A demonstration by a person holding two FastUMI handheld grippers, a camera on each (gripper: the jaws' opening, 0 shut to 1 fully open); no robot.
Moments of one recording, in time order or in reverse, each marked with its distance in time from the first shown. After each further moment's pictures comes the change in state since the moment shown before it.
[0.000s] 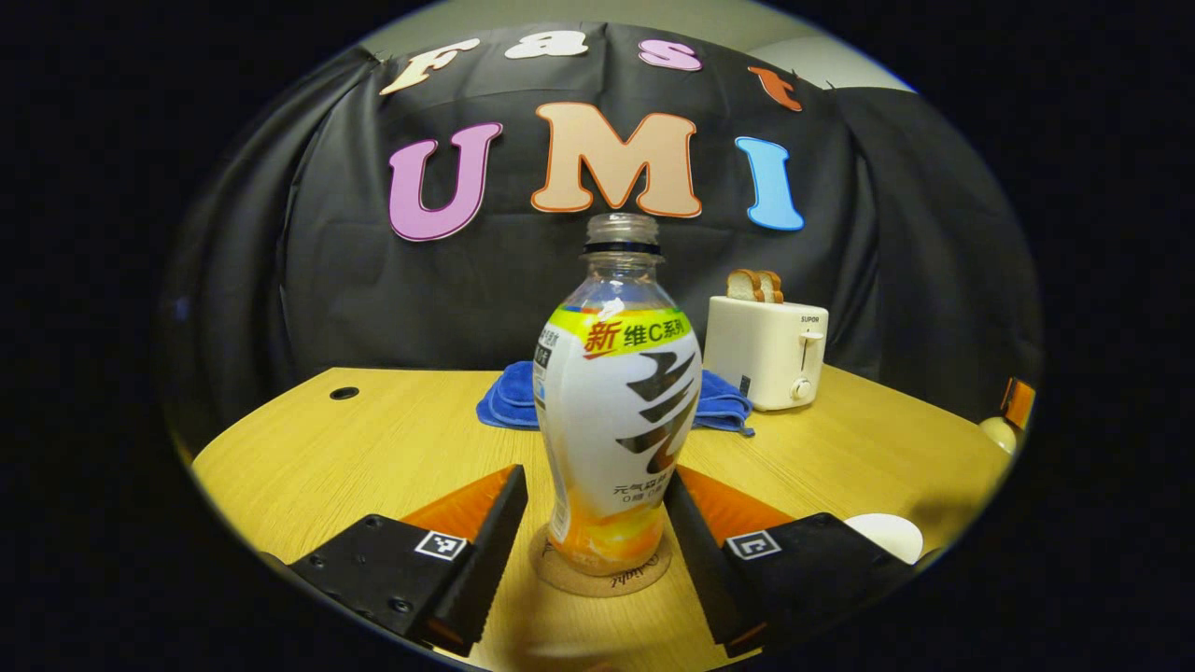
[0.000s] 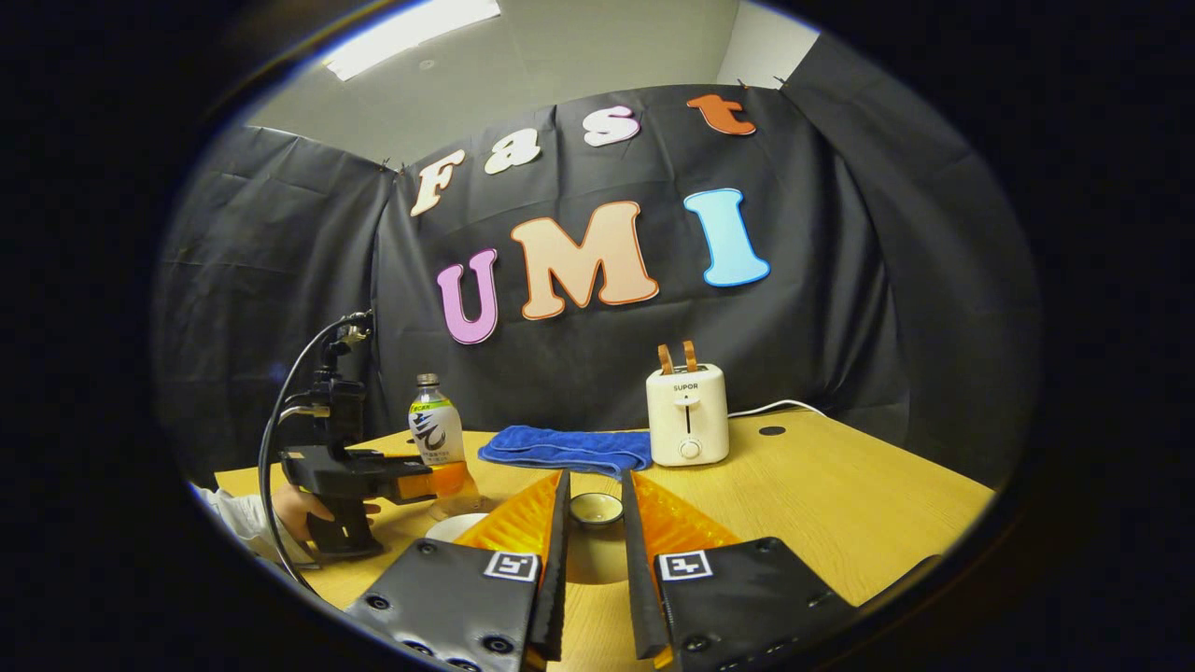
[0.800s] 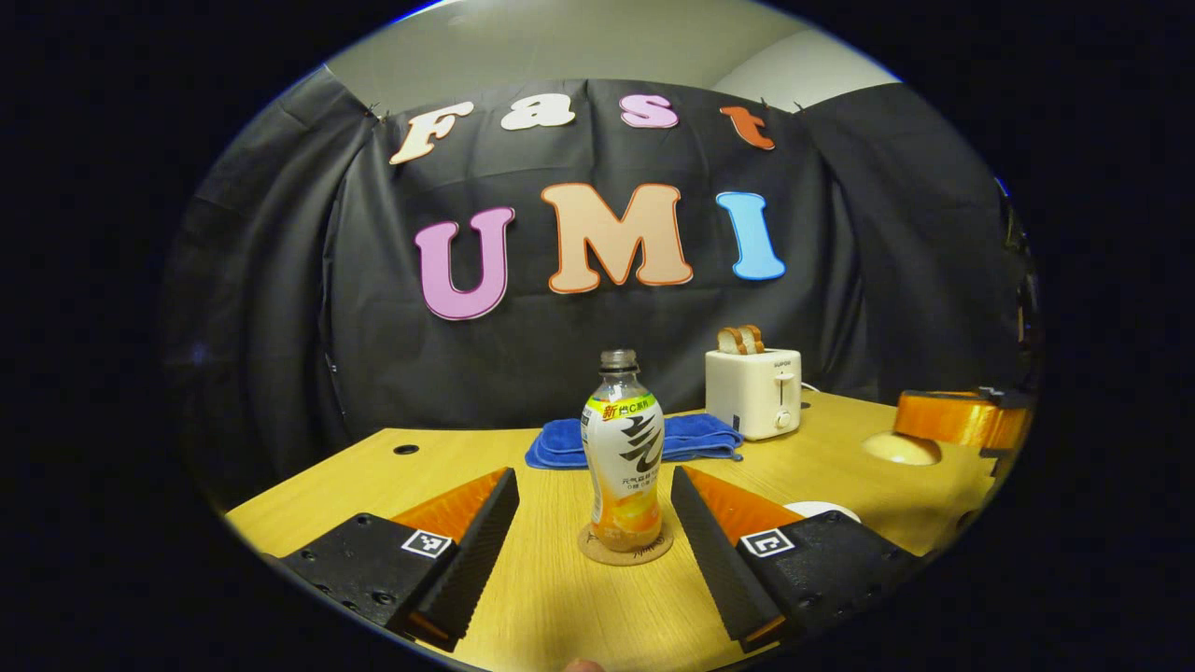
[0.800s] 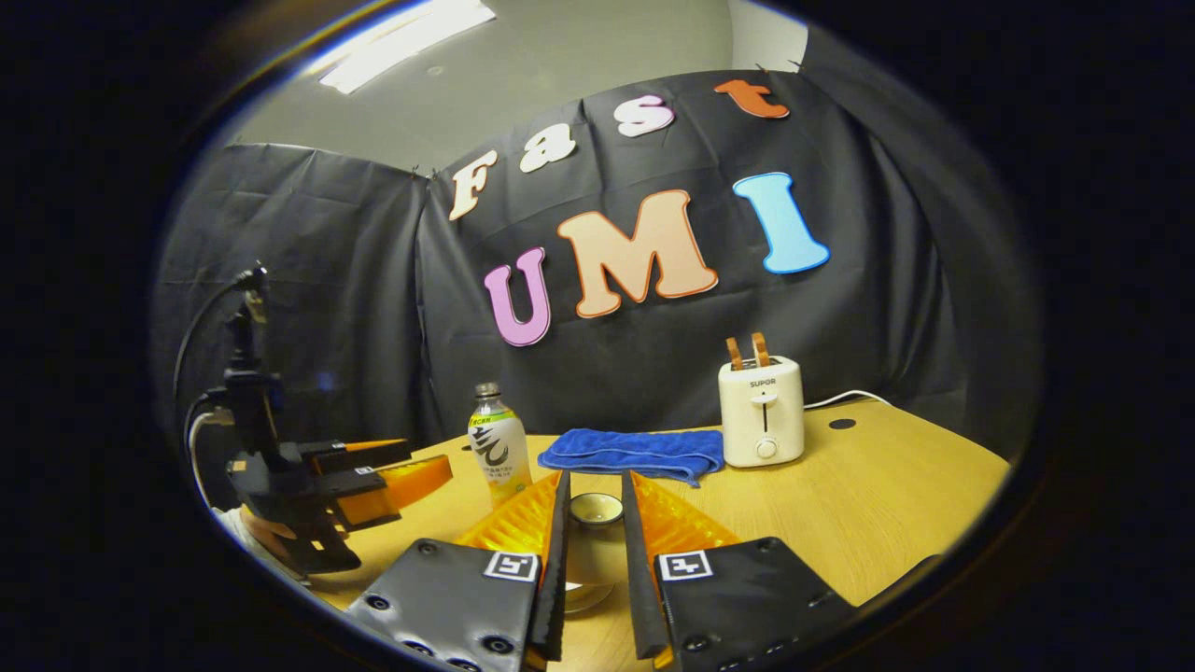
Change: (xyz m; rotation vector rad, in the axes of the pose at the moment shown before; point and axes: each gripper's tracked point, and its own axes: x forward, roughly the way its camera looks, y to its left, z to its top) left arm -0.109 0.005 0.063 0.100 -0.212 0.057; right arm 0.031 0.066 -0.006 0.031 0.039 0.161
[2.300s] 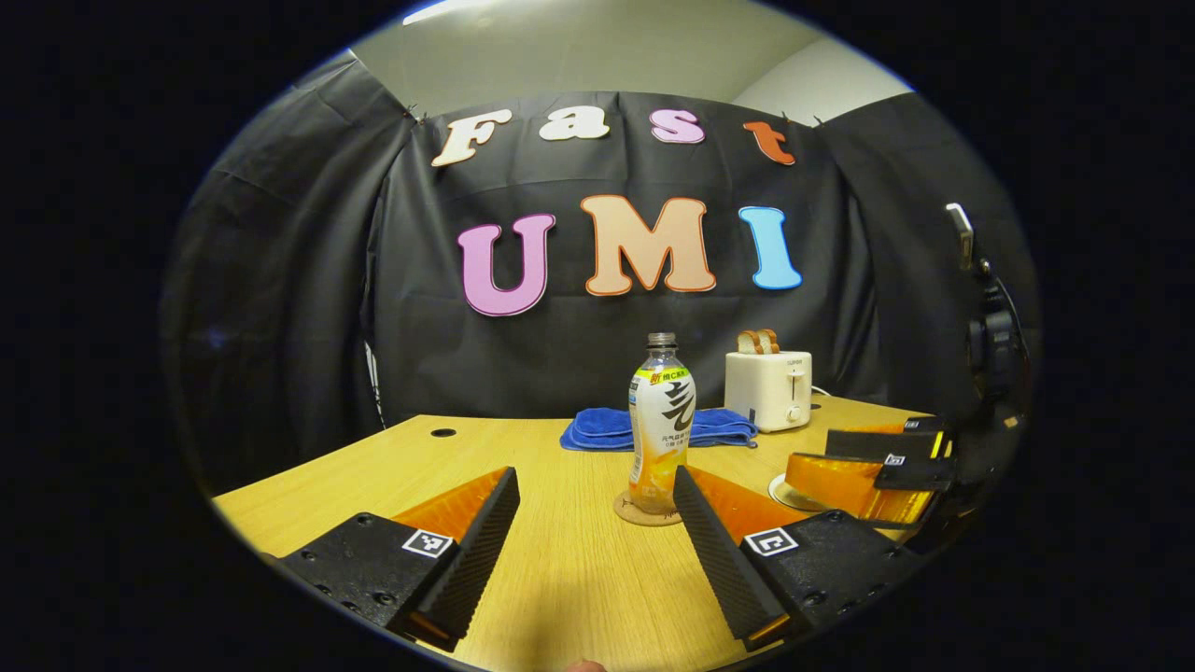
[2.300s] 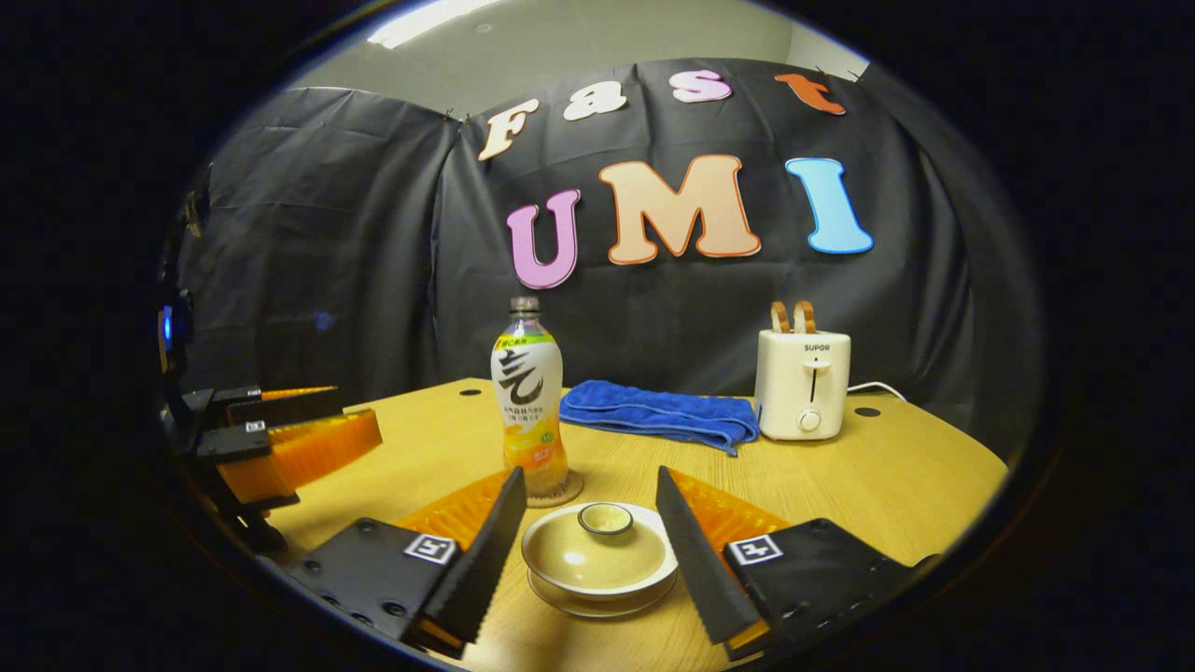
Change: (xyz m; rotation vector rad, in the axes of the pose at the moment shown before) left arm -0.054 0.023 -0.024 -0.034 -0.016 0.060; right arm 0.025 0.042 -0.048 -0.119 0.056 -0.027
